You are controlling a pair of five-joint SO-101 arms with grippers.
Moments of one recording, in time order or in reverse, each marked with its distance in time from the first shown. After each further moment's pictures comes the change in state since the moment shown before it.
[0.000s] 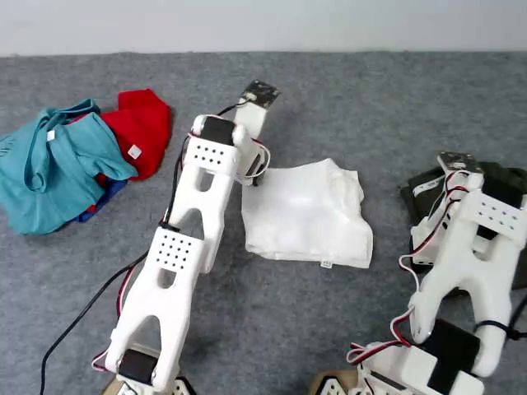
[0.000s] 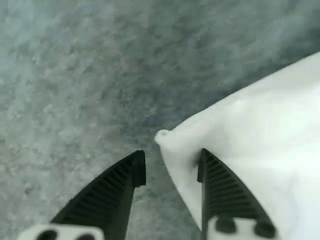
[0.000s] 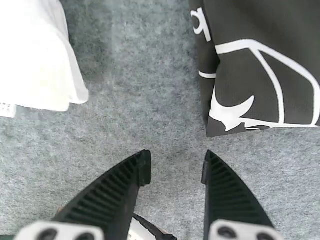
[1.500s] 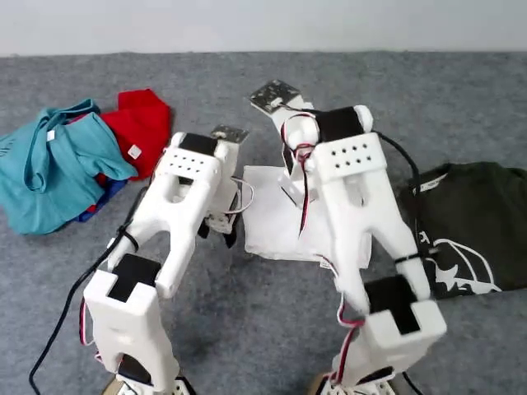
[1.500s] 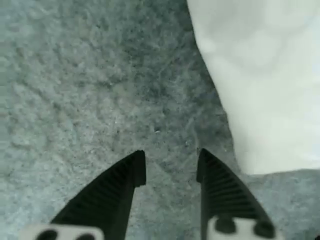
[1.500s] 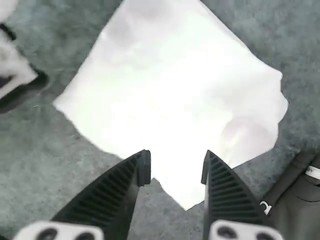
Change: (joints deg) left arm 0.2 -57.2 87.4 -7.3 11.9; right arm -43.0 17.3 -36.6 7.6 -0.2
